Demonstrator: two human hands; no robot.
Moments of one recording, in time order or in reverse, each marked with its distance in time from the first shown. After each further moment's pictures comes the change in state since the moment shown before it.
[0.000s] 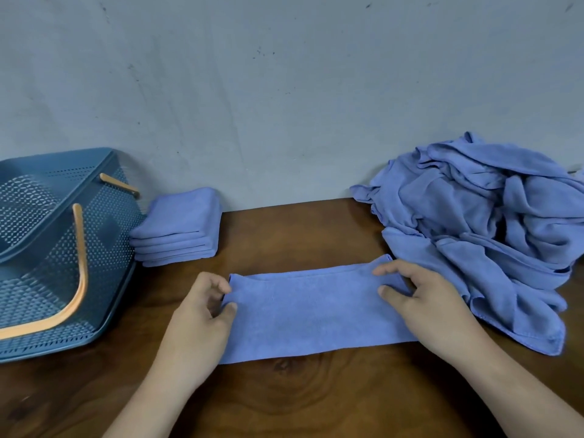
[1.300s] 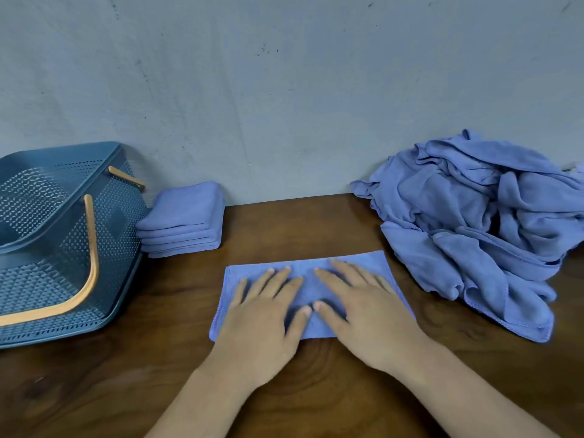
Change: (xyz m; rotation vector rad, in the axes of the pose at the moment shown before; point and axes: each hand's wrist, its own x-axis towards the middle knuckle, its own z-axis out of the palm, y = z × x) left_hand -0.021 0.023 0.051 0.766 -0.234 0.418; right_hand -0.022 -0.032 0.060 -0.700 -0.213 -0.364
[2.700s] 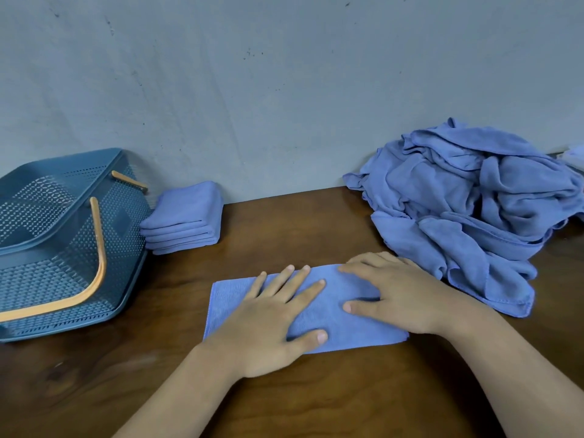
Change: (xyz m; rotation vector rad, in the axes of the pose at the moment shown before) left_hand -0.006 0.014 -0.007 0.064 -0.257 0.289; right_hand -0.015 0.062 -0.048 0.087 -0.224 -0.071
